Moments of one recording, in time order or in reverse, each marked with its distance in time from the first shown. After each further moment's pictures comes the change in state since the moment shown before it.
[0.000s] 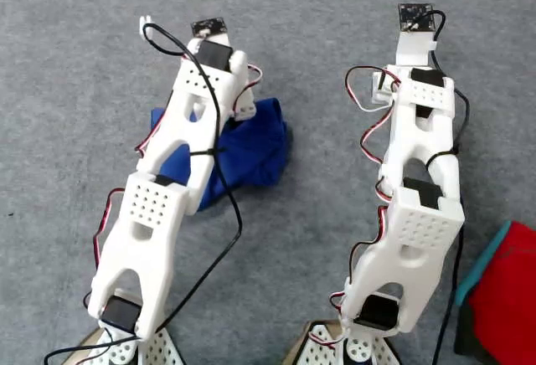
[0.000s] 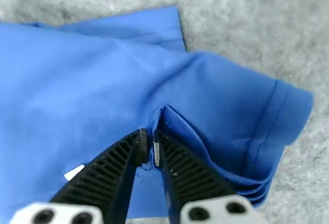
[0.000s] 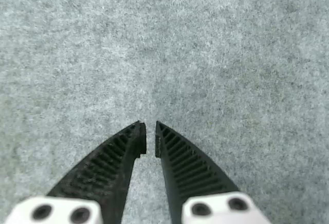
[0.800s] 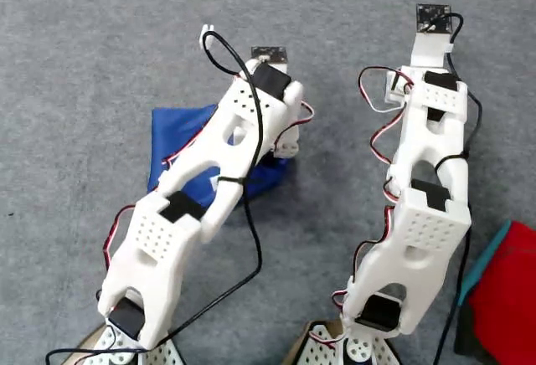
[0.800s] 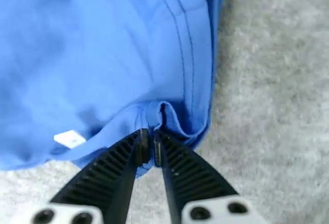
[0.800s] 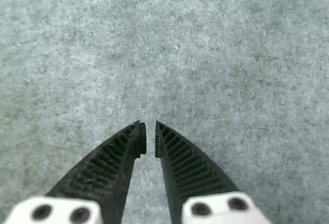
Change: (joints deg) left arm 13.5 -17.7 23.6 0.0 0.0; right arm 3.0 0.0 0.0 -2.0 0.0
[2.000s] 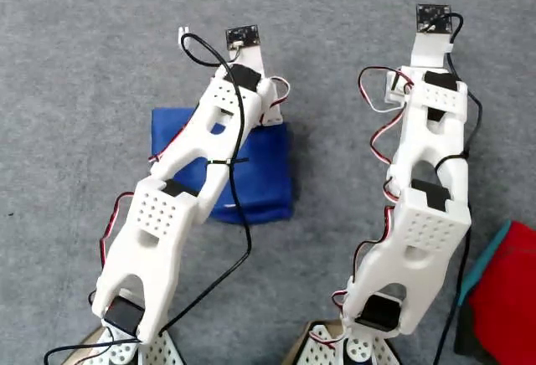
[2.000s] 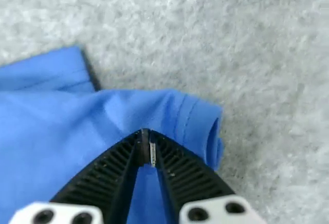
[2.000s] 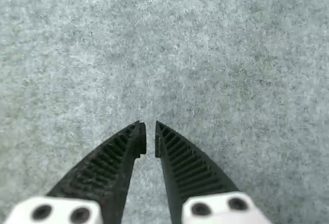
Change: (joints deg) left arm -8.6 12.9 -4.2 -28.6 -0.5; right arm 0.0 0.0 0.0 -0.1 0.0
